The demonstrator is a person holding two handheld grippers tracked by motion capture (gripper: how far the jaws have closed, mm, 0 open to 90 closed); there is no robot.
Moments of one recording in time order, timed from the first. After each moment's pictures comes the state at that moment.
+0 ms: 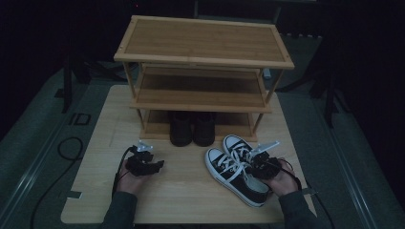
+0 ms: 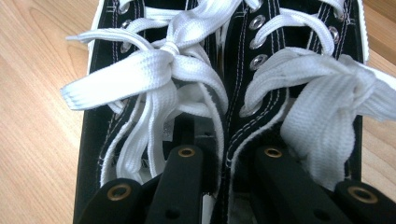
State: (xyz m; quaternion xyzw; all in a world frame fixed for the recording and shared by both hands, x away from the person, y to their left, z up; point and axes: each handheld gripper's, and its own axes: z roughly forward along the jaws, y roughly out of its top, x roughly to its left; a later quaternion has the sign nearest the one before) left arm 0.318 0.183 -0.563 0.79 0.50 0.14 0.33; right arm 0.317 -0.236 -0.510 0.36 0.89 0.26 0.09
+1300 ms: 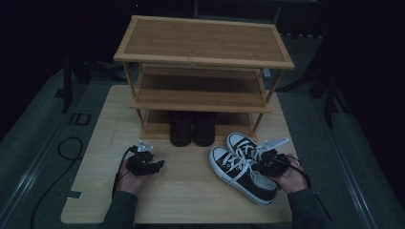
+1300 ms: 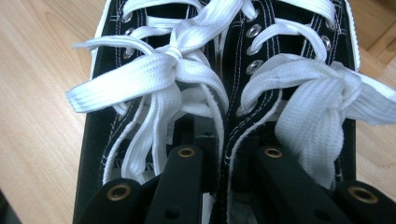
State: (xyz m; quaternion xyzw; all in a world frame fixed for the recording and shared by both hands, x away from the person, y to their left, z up) left arm 0.319 0.182 -0.564 0.79 0.50 0.14 0.33; right arm 0.315 -0.252 -0.487 0.34 0.89 0.27 0.10
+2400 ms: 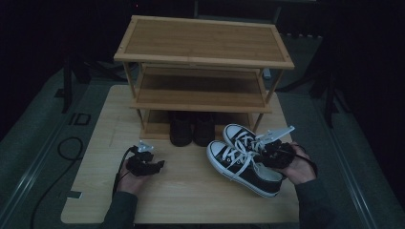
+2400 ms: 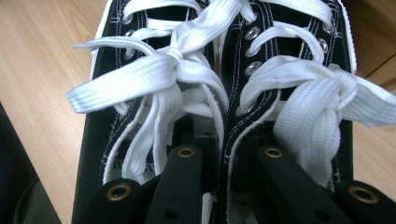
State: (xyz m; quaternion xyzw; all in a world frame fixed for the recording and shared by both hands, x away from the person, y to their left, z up) left arm 0.318 0.181 -0.564 0.79 0.50 0.15 0.33; right arm 0.318 -0.250 -0.437 0.28 0.91 0.29 0.11
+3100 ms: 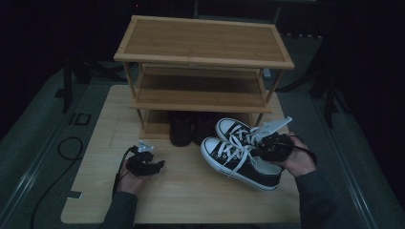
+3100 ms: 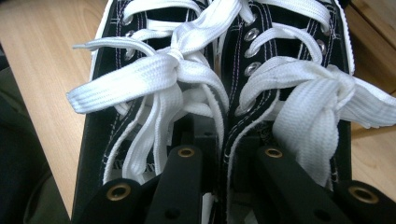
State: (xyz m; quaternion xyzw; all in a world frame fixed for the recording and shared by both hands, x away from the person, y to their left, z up) left arm 0.318 0.181 -0.564 0.79 0.50 0.14 0.33; right arm 0.323 -0.235 -0.406 0.23 0.92 0.29 0.11
